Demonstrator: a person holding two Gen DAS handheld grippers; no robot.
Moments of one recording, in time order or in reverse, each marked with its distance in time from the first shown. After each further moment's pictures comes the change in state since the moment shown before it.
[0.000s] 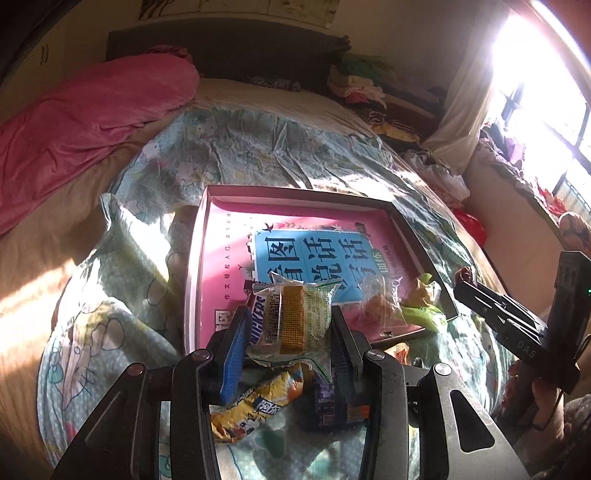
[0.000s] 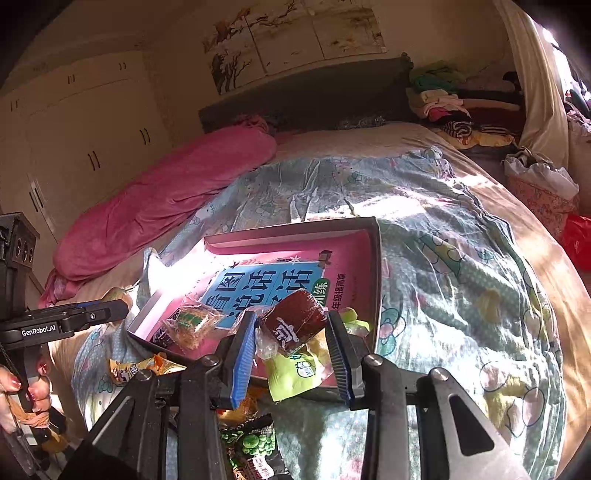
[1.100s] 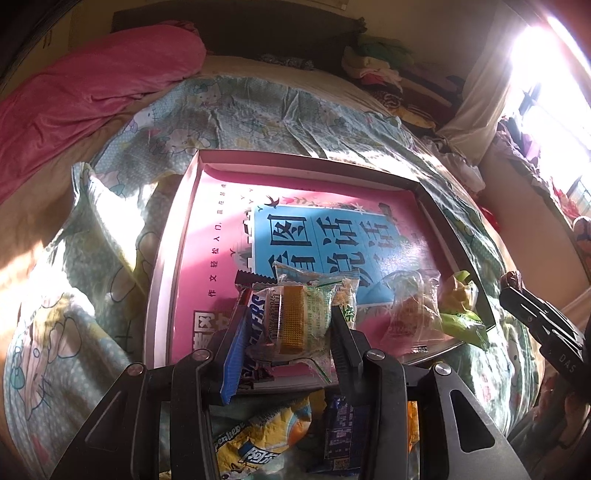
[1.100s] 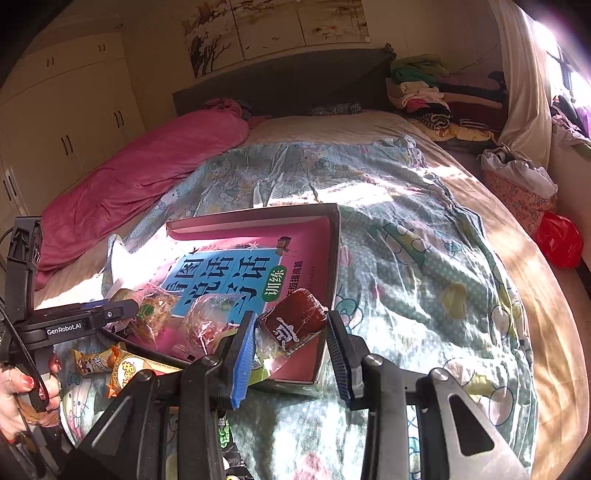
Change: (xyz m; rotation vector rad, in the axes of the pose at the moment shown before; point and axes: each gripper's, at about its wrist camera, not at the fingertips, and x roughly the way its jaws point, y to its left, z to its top) left arm 0.065 0.000 -0.002 -0.039 0.080 0.022; right arm 0.008 -0.017 0.001 -0.009 0.077 -0.120
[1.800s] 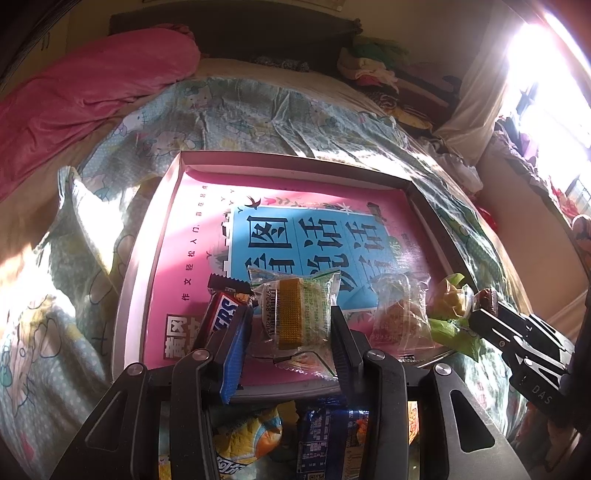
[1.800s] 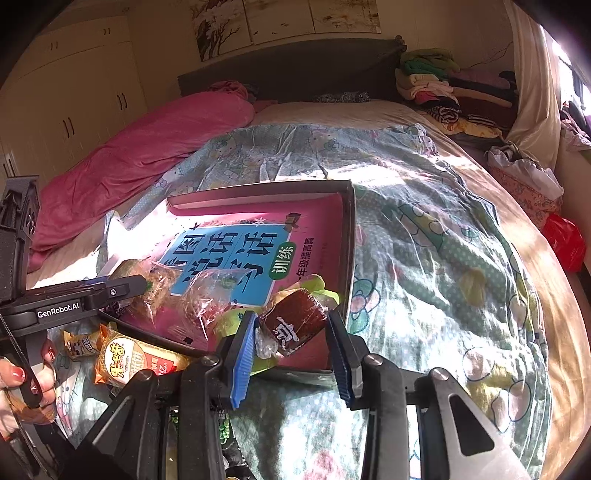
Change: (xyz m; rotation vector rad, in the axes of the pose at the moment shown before) left arm 0.009 -0.016 0.000 0.003 -0.009 -0.001; right arm 0.019 0.014 -0.013 -0.045 0.052 -0.005
